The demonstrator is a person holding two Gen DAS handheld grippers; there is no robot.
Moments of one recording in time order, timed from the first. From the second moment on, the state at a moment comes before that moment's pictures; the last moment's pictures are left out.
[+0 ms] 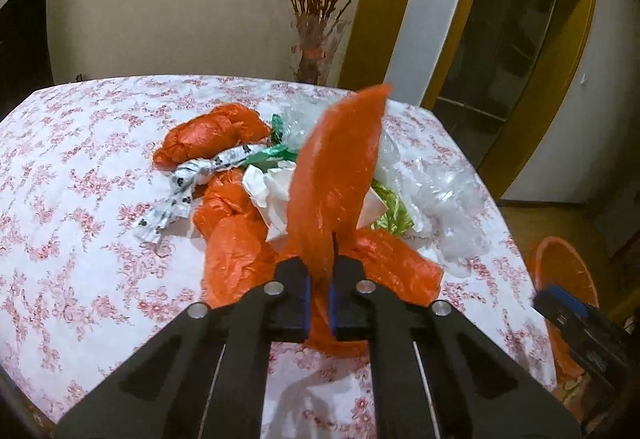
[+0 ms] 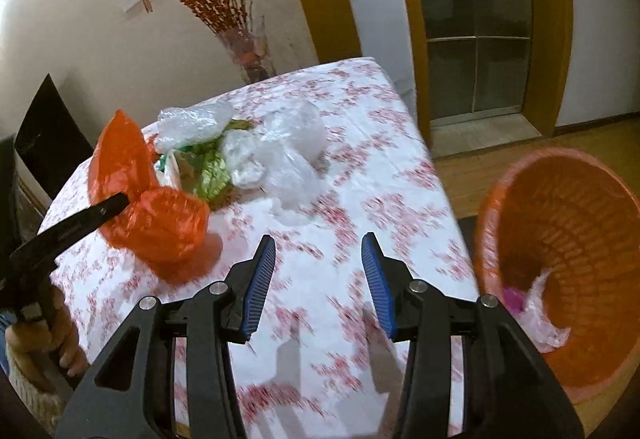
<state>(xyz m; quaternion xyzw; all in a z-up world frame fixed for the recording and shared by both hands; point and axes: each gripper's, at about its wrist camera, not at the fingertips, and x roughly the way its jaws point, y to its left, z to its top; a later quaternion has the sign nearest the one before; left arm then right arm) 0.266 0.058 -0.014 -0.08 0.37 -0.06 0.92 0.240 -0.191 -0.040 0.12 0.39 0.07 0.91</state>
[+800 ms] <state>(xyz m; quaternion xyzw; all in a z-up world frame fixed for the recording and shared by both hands) 0.251 0.072 0.016 -0.10 0.34 -0.09 0.93 0.315 -0.170 -0.052 0.10 0.40 0.05 0.91</state>
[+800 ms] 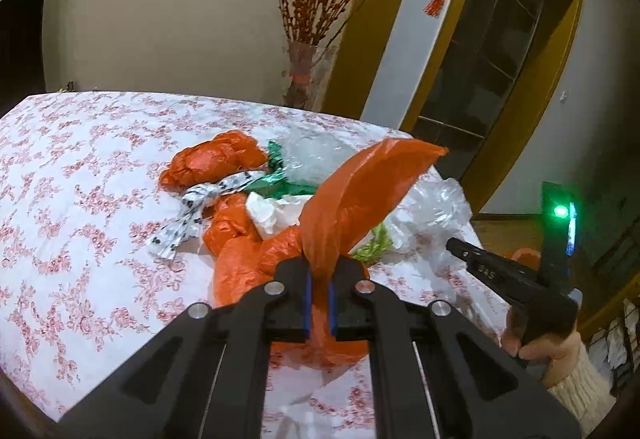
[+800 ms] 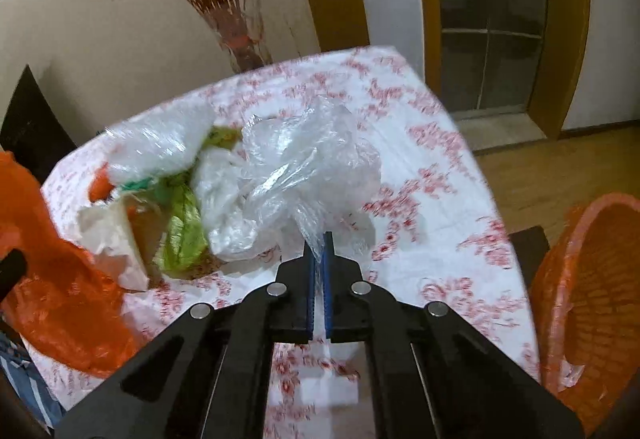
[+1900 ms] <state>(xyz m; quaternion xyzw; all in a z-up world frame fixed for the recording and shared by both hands) 0.257 -0.165 0.025 -0.07 0.36 -0.33 0.87 0.167 -0.339 0.002 0.16 0.29 -0.16 0.93</state>
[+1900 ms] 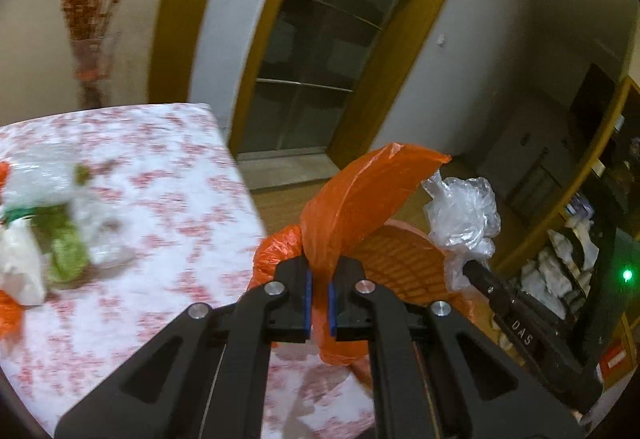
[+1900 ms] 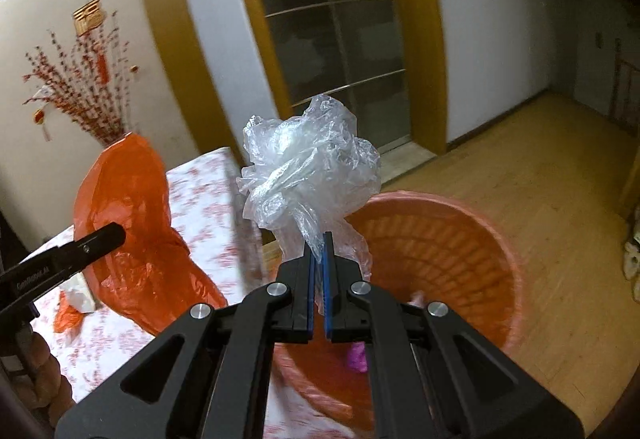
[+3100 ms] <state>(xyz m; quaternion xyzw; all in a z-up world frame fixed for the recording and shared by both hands) 0.258 -0.303 -0.027 -0.01 0.41 -0.41 0.81 0.137 -0.407 -0.035 0.23 0.30 -0.23 0.90</state>
